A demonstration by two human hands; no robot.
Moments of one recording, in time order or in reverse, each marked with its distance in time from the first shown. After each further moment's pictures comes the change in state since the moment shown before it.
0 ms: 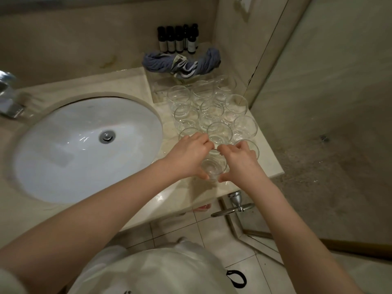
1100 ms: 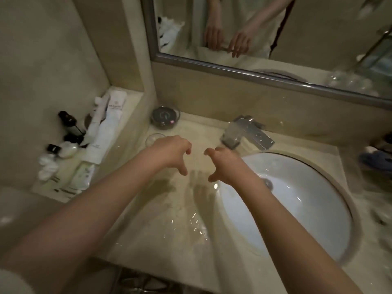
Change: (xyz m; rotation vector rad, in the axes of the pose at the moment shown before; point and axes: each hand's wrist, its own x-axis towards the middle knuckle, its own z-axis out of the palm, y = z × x) left_hand -0.416 -0.459 -0.059 -0.291 -0.081 -0.776; right_hand 0.164 -0.598 -0.019 -0.213 -0.211 -0.535
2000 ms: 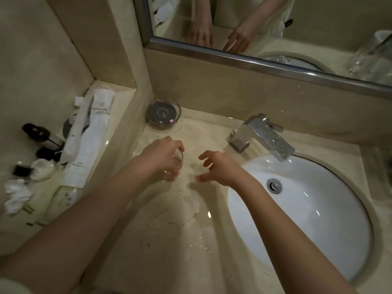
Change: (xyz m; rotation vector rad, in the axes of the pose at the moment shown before) left_hand 0.070 -0.063 0.035 -0.215 0.005 -0.080; right_hand 0.073 0.008 0.021 0.544 -0.092 0.052
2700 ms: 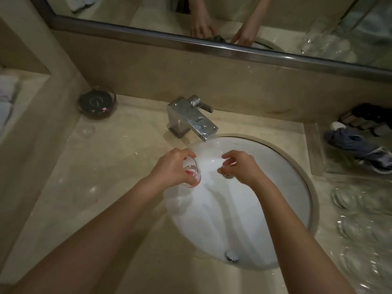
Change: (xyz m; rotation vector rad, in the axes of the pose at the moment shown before) left_hand 0.007 0.193 0.105 -0.339 0.094 0.060; right_hand -0.082 0.211 -0.064 0.278 0.214 0.224
